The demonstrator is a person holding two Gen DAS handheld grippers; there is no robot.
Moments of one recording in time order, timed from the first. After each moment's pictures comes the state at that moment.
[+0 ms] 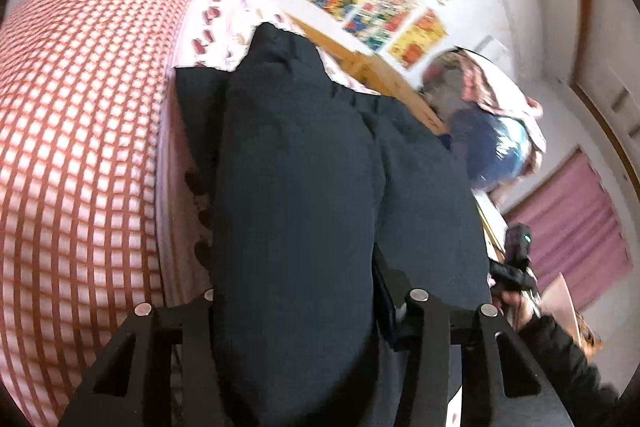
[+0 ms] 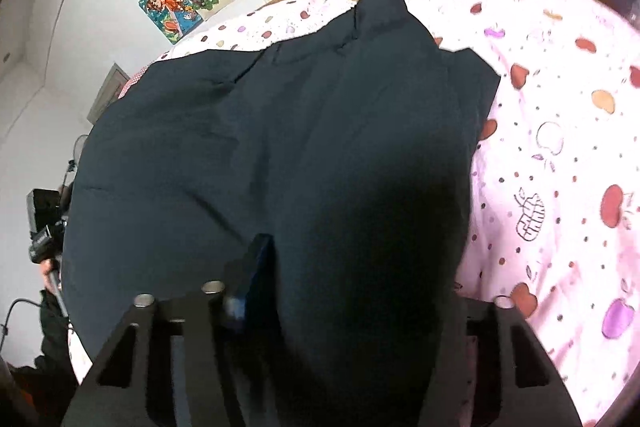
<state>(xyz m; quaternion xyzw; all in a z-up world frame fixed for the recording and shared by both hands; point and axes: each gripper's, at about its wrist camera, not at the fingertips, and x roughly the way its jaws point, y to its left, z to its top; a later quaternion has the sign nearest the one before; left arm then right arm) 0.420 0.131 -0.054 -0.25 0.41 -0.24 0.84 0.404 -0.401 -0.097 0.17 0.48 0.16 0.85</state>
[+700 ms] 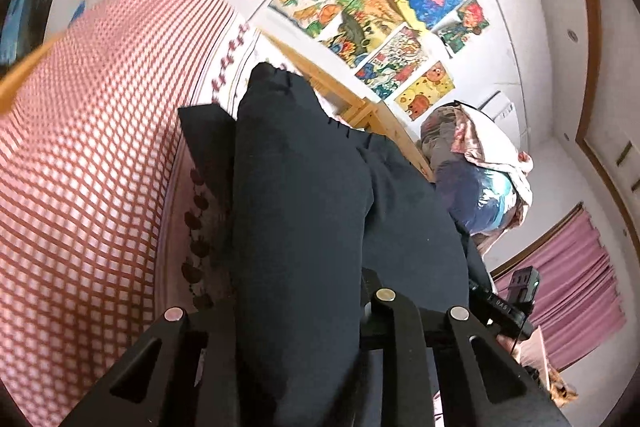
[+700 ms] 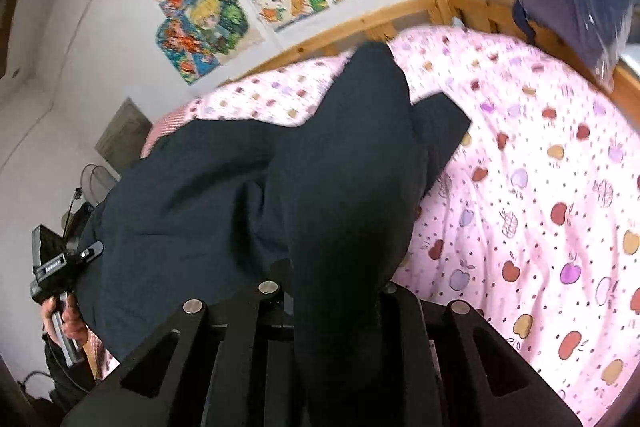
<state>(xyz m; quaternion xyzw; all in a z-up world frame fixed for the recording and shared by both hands) 0.336 0.142 0.023 -0.30 0.36 -0.19 0.86 0.354 -0.406 -0.002 0.19 0.41 0.14 0.88</state>
